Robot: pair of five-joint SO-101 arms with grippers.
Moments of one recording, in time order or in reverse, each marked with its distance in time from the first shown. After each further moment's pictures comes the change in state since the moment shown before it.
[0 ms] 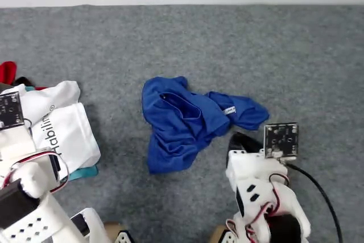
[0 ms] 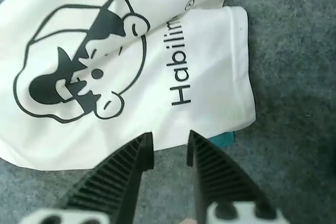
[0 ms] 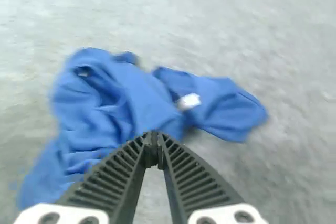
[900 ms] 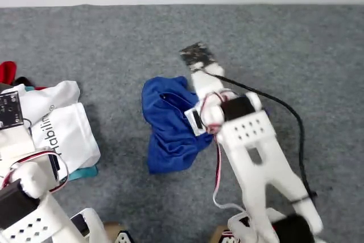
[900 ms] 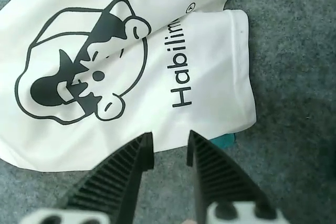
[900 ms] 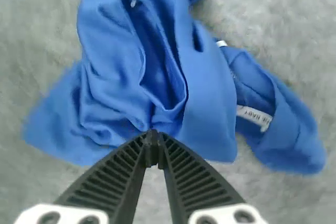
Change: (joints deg) left arm 0.0 0.0 0.0 -0.4 0.0; right arm -10.3 84.4 -48.9 1.5 19.3
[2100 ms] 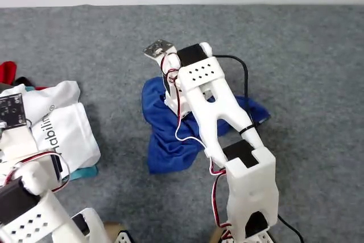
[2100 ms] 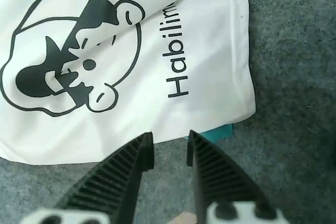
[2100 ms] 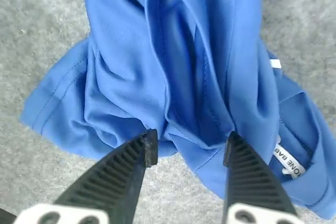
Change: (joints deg) left arm 0.0 0.0 3.0 0.0 0.0; right arm -3.5 46.1 -51.1 28.3 3.9
